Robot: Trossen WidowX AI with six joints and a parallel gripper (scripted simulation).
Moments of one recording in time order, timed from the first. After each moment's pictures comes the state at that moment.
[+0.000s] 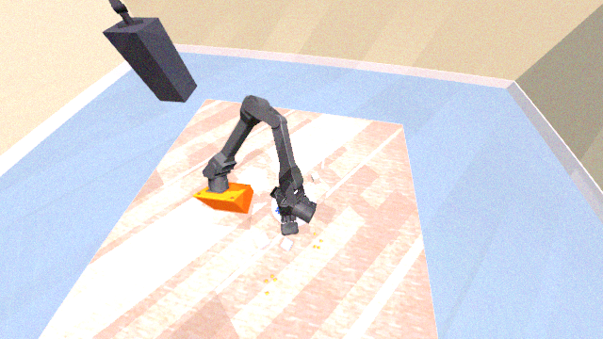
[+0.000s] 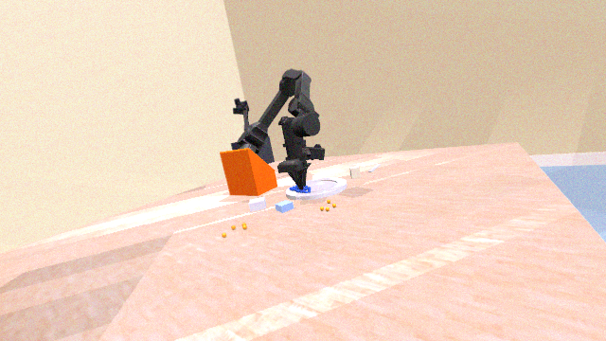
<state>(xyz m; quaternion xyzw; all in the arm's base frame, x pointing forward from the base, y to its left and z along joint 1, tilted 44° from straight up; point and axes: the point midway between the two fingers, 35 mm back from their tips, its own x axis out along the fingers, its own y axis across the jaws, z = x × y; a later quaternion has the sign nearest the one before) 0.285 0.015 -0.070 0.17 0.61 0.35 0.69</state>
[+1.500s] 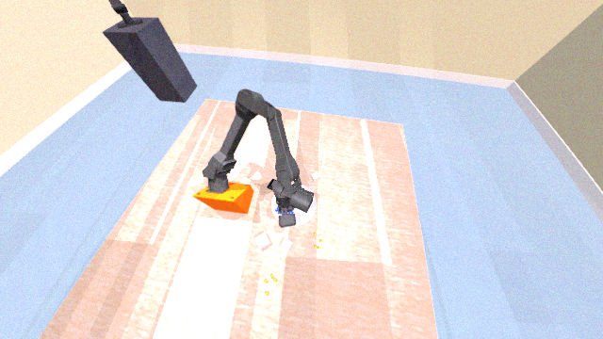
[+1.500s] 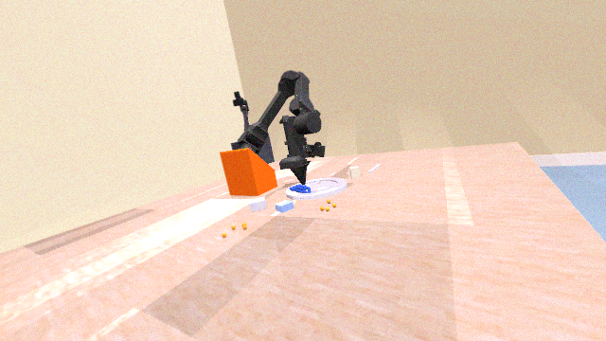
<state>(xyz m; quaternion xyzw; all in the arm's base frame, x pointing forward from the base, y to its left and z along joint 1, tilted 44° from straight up) 0.272 0.031 -0.048 0.17 0.60 0.35 0.70</state>
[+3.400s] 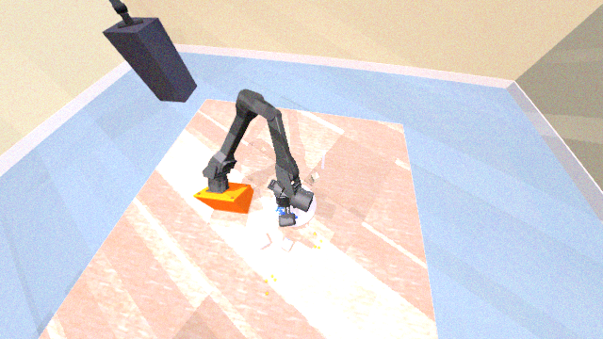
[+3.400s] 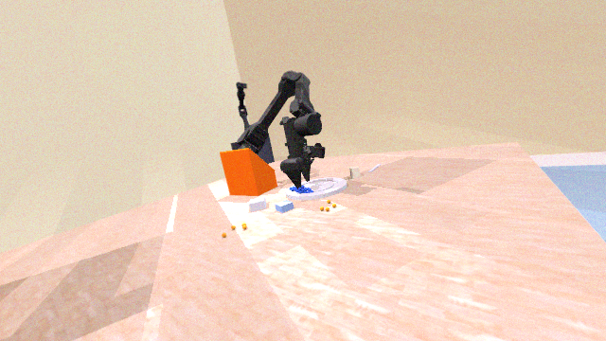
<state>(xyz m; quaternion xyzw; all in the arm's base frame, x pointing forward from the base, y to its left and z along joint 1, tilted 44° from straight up) 0.271 0.036 -0.049 0.18 0.60 0.35 0.69</state>
